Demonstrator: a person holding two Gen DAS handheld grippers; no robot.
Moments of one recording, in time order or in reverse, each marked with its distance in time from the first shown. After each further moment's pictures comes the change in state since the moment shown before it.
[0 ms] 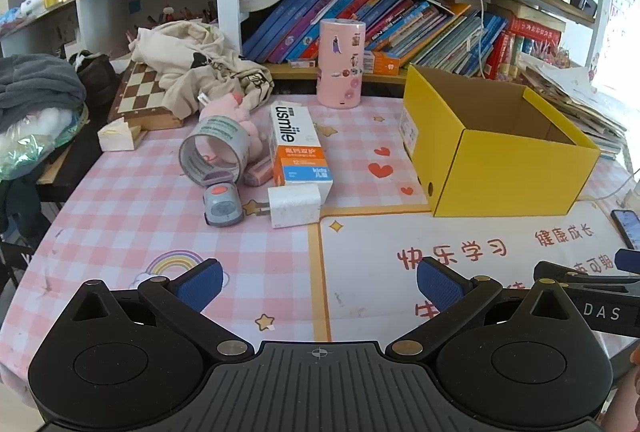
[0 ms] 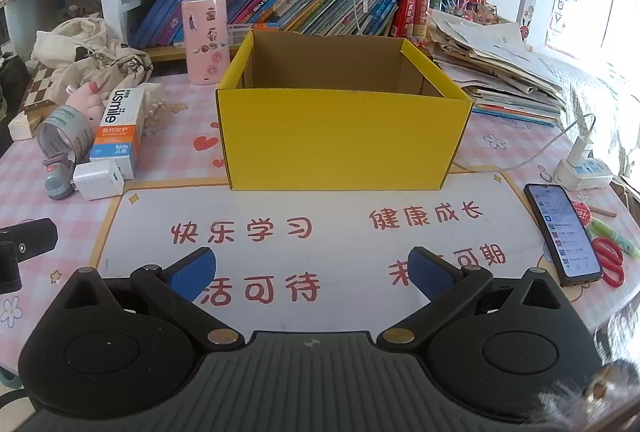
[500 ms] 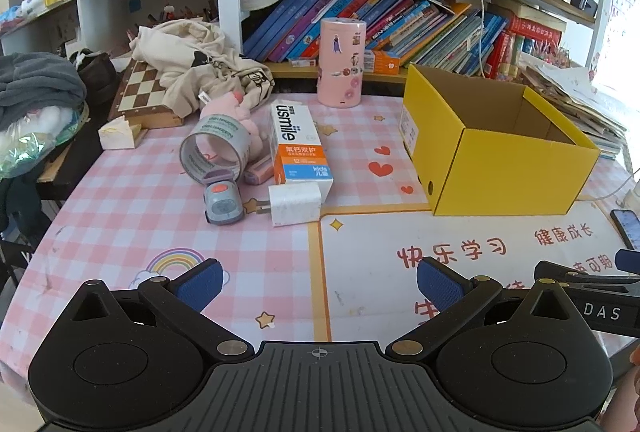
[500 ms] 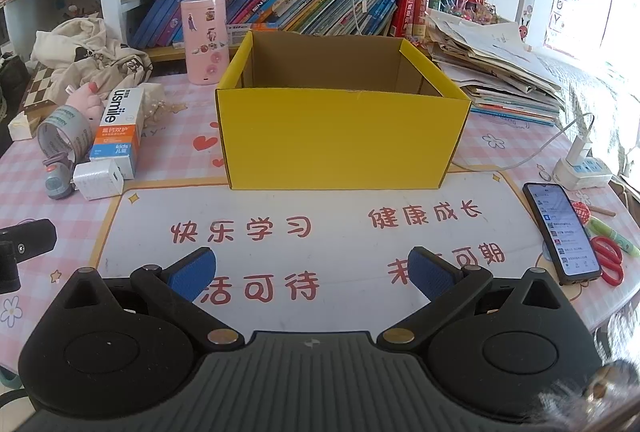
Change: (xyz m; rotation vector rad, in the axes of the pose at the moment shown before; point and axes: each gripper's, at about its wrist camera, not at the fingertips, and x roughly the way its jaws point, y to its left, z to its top) left arm -0.002 0.003 0.000 -0.016 0.005 -0.015; right arm -0.003 0.000 -0.001 0.000 -0.002 -0.005
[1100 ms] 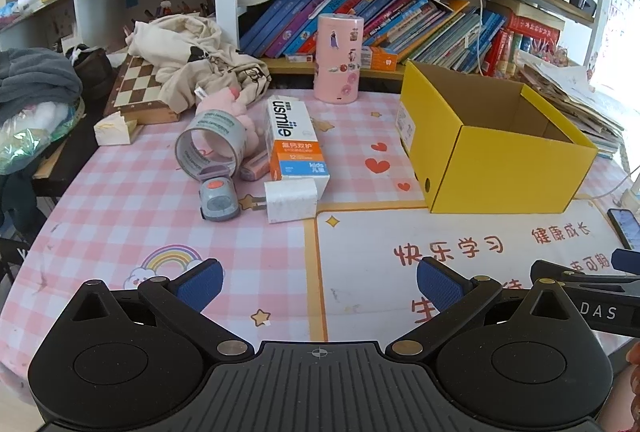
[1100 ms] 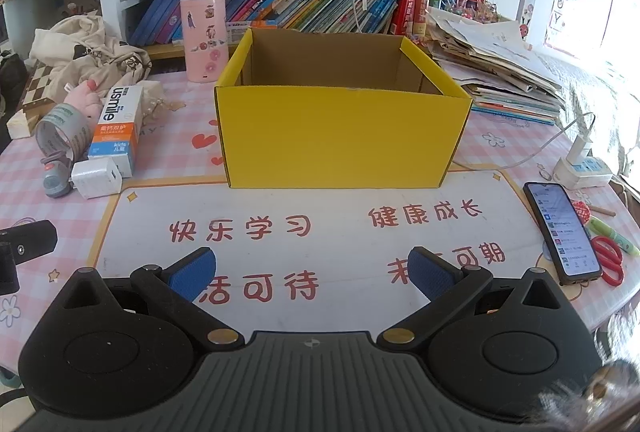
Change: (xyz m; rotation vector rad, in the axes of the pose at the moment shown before) left arm 0.003 -0.001 0.000 -0.004 0.015 -0.008; right arm 0.004 -0.001 0.000 -0.001 0.006 0.002
